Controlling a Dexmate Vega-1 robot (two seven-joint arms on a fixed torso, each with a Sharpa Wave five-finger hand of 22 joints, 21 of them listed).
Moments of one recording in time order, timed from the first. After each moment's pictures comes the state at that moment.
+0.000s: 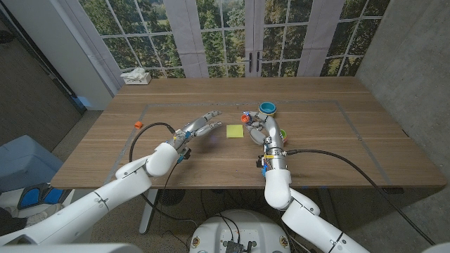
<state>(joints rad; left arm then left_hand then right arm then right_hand) 1.01 0.81 0.54 -1.80 0.21 -0.06 0.20 0.13 0.12 0.72 0.02 0.19 0.10 -0.11 0.18 0.17 0.01 -0.12 0.20 0.17 -0.03 -0.03 0.18 0.17 -0.04 0.03 0.19 0.17 -1.20 -0.40 -0.64 -1.87 -0.29 0.03 -0.78 1.43 0.05 0.48 -0.18 0.22 0.97 -0.06 0.26 0.23 0.92 -0.08 0.23 0.50 1.09 -0.18 0.51 0.42 0.96 -0.14 1.23 0.17</state>
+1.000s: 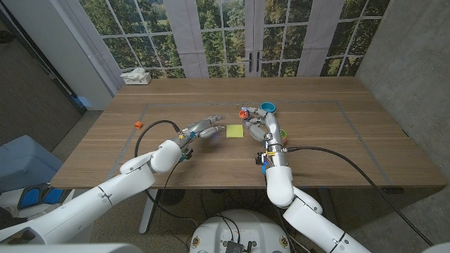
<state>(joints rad) 0.96 0.82 0.59 -1.82 0.26 0.06 0.12 0.13 0.12 0.71 0.02 0.19 0.11 -0.11 0.18 0.17 0.03 -0.13 0.20 0.17 -0.06 -0.04 0.18 0.17 -0.05 0.03 0.19 0.17 -1.21 -0.40 -0.61 -1.90 -0.23 0.10 -0.72 1.42 0.05 0.48 -0.18 0.22 0.98 -0.05 0.25 0.24 0.93 -0.08 0.23 0.51 1.10 -0.18 0.51 0.43 0.96 -0.14 1.23 0.17</state>
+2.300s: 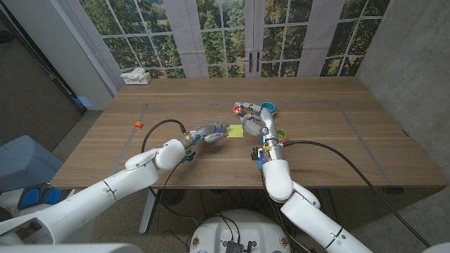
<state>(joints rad) 0.88 0.83 0.68 -1.81 0.32 0.11 0.00 0.09 0.11 0.68 0.03 0.18 0.13 -0.13 0.18 0.17 0.01 -0.16 0.19 0.17 -0.10 -0.04 0.17 0.17 -0.10 0.02 0.19 0.17 -1.19 -0.38 -0.61 -1.92 -0.15 0.12 -0.62 1.42 0.05 0.48 -0.18 0.22 0.99 -0.06 0.25 0.24 0.93 -0.08 0.23 0.51 1.10 -0.18 0.50 0.43 0.96 -0.14 1.23 0.18</state>
